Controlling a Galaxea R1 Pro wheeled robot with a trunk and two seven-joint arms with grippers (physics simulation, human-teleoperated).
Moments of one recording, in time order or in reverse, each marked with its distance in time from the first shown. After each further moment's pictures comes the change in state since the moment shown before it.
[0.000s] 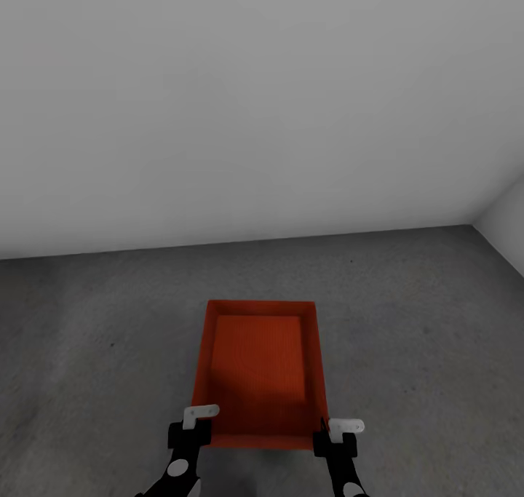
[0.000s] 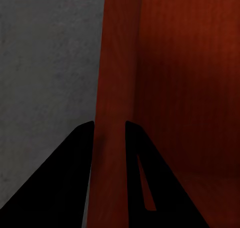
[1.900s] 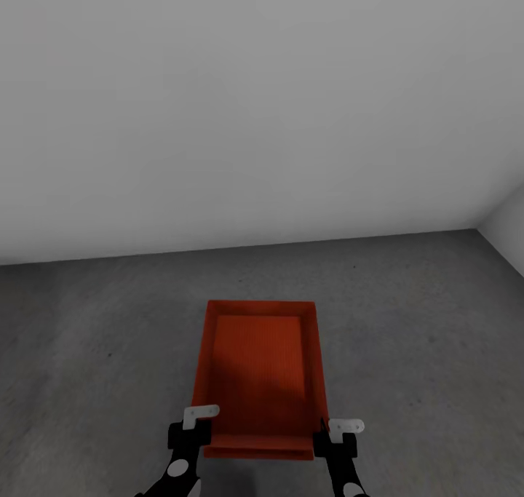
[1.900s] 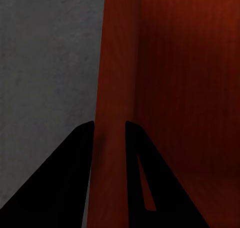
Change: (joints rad) left arm 0.000 0.000 0.000 0.001 0.000 0.000 0.000; right arm 0.000 0.000 -0.001 0.000 0.001 0.001 0.000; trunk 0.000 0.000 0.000
